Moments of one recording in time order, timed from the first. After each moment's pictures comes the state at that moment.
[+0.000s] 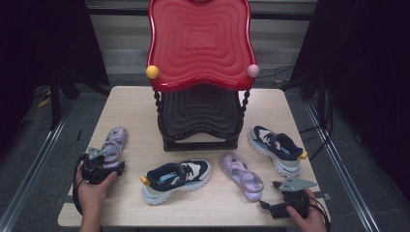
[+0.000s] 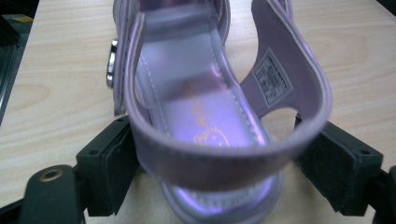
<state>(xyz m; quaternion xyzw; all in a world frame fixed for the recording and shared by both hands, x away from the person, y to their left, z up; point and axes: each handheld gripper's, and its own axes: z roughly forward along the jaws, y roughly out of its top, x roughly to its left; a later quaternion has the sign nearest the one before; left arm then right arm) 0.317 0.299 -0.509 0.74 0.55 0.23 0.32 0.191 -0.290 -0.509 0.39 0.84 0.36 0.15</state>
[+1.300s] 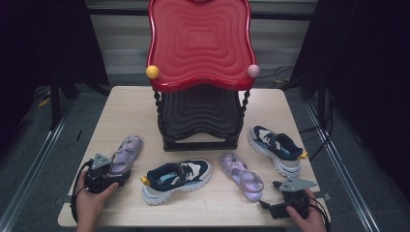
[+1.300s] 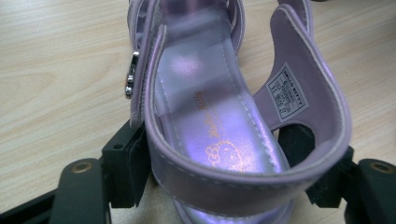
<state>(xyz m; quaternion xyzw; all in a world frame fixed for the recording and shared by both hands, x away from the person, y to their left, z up) 0.292 0.287 -0.506 0.79 0.47 0.19 0.35 0.191 -0.290 -0.509 0.39 0.83 0.36 0.15</state>
